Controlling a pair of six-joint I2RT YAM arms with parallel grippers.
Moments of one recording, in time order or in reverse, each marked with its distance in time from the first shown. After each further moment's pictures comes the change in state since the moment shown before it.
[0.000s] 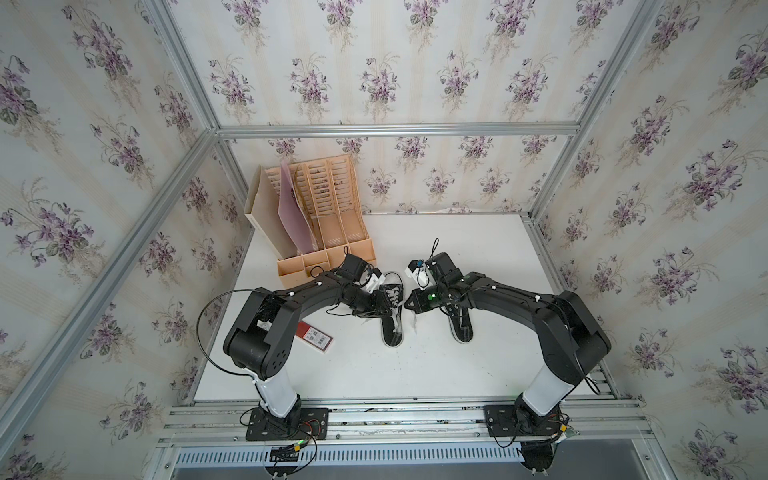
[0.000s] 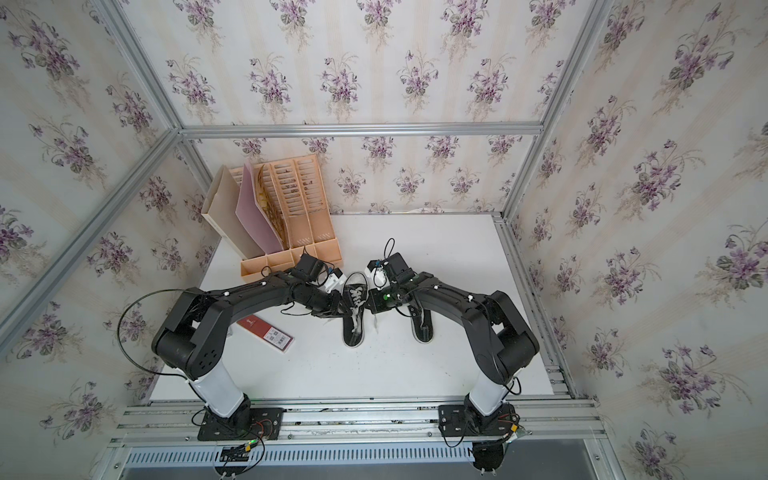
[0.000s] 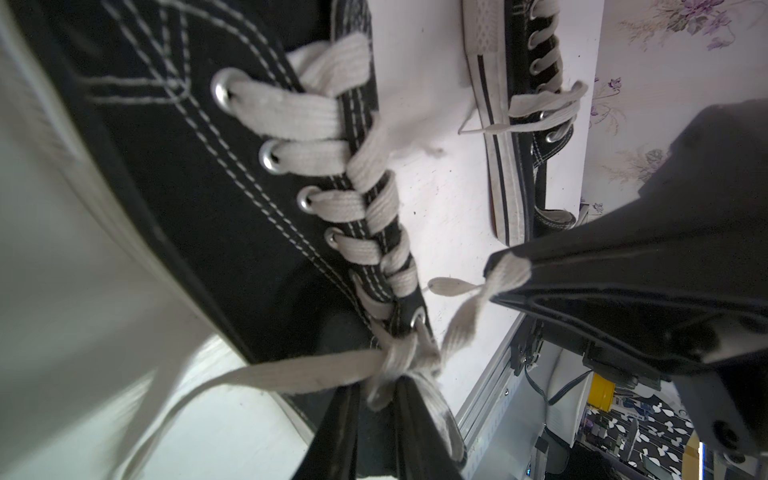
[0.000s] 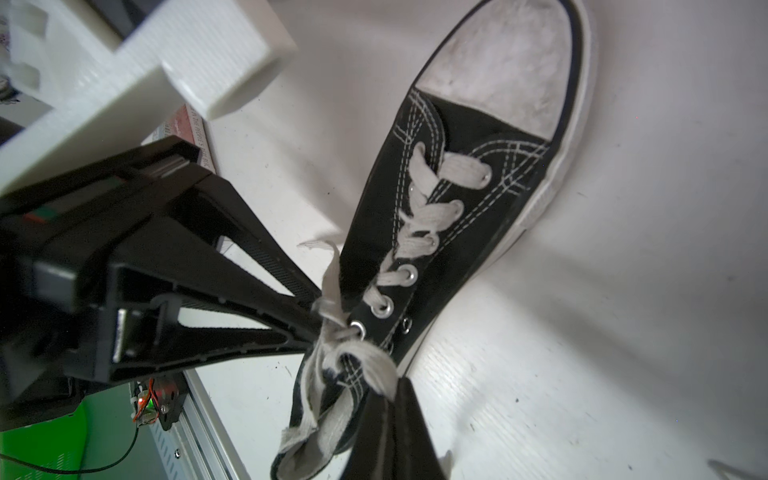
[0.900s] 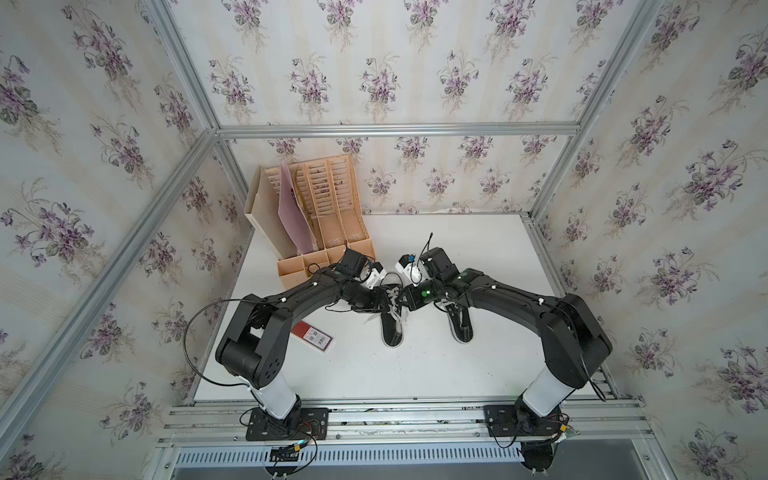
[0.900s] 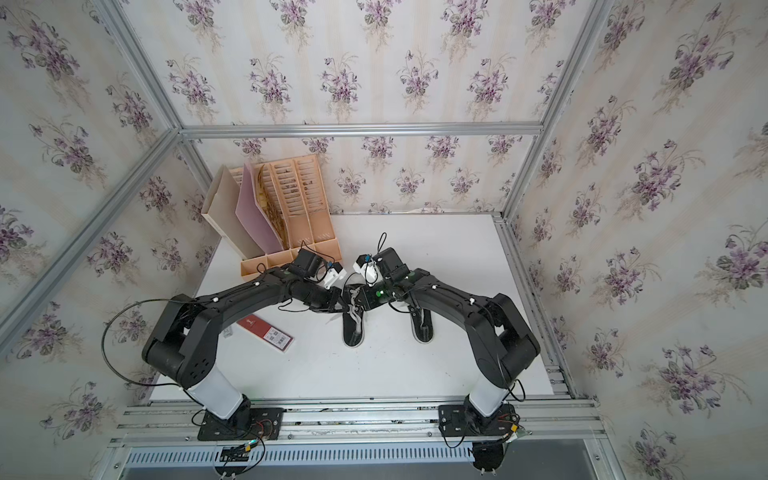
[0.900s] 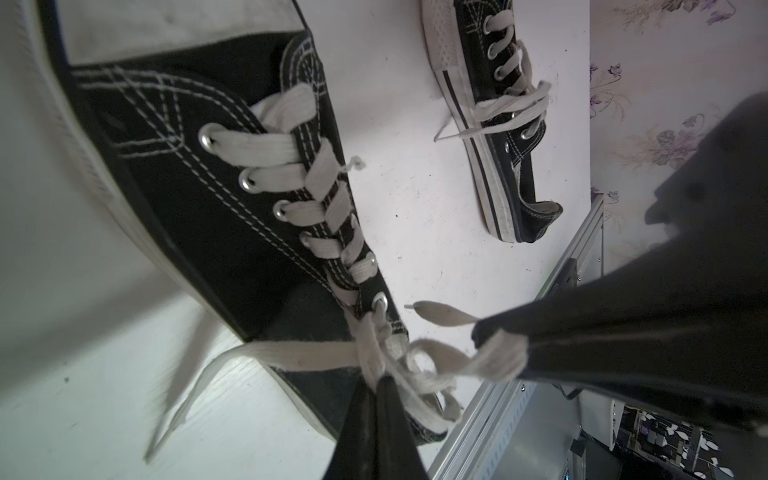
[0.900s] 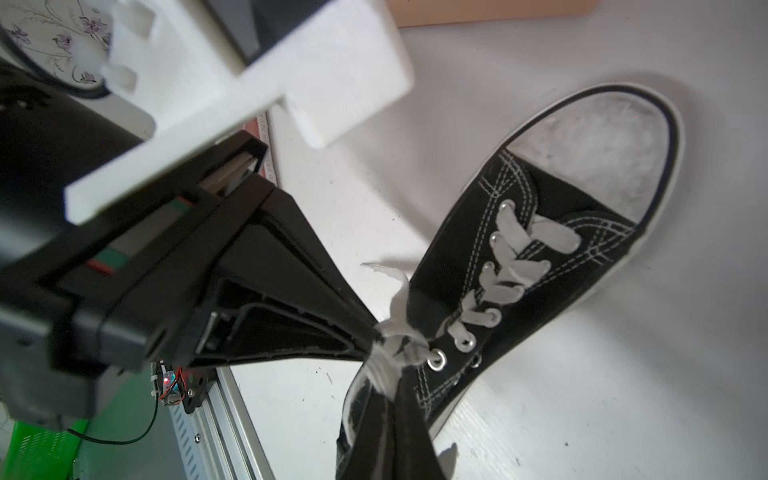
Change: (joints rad) left arm -0.011 -0.058 0.041 -0.080 -0.060 0.075; right arm 0.054 -0.009 0.072 0.005 -0.039 -0.050
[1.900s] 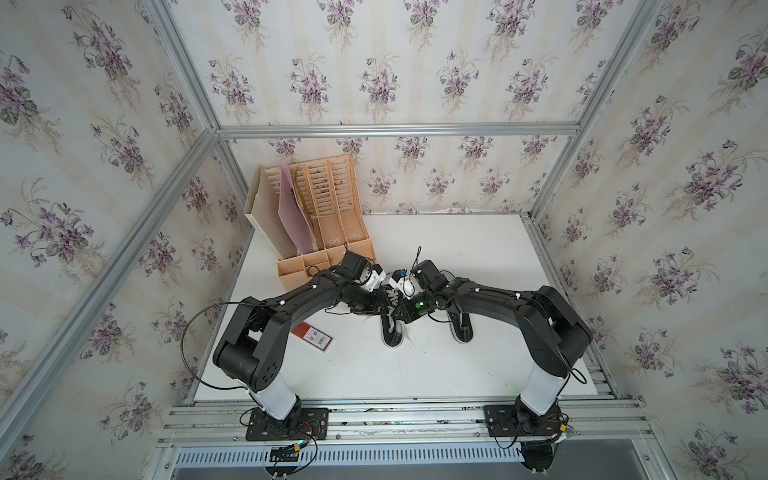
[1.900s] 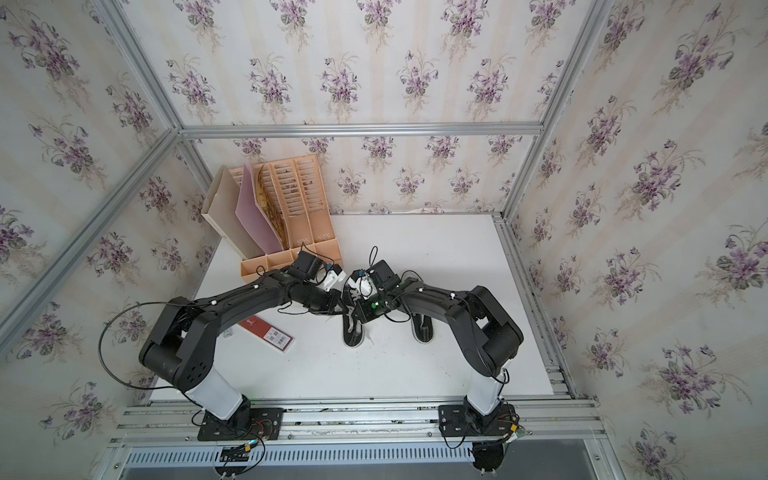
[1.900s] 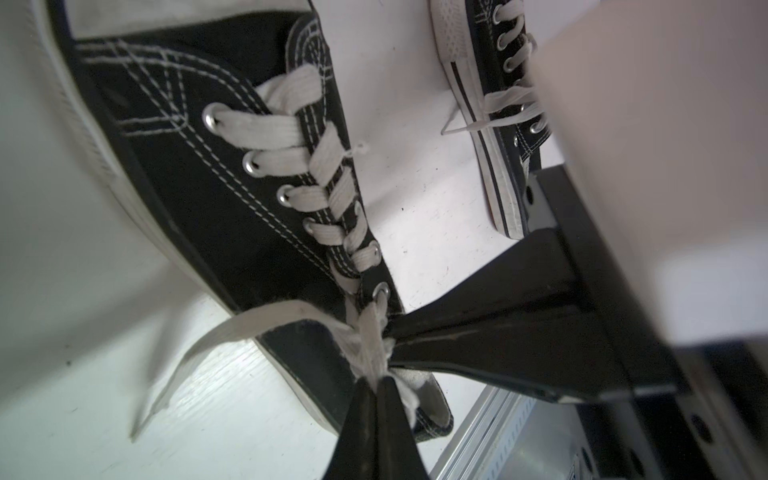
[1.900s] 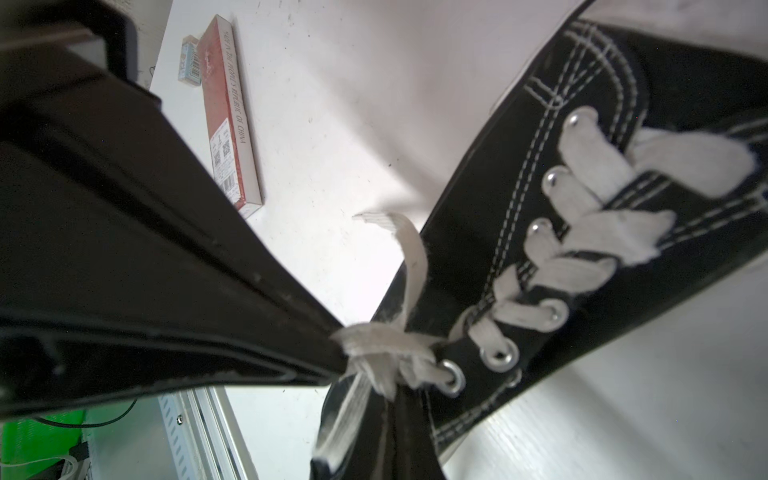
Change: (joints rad) left arm -0.012 -0.026 -0.027 0.016 -0.016 -0.012; right arm 0.036 0.101 -0.052 0.056 -0.027 0.000
